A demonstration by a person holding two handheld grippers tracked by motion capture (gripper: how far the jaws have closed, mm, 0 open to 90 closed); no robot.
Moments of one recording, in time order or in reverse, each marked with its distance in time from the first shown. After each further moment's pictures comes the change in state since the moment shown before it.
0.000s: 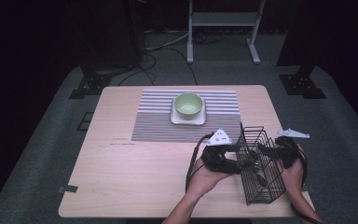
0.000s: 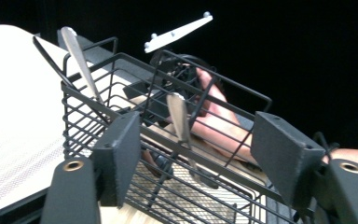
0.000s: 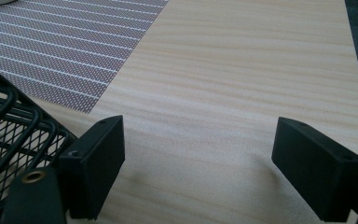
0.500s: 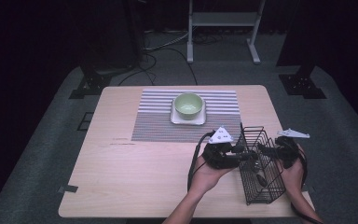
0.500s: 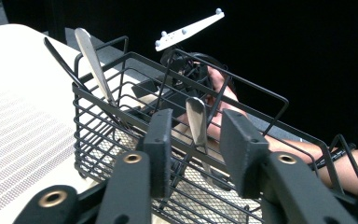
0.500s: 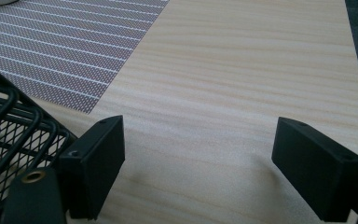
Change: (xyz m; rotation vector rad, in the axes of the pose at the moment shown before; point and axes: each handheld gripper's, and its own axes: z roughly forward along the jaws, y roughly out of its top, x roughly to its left) left arm 0.004 0.001 0.005 0.014 0.022 0.011; right arm 0.000 0.000 0.000 0.000 0.001 0.000
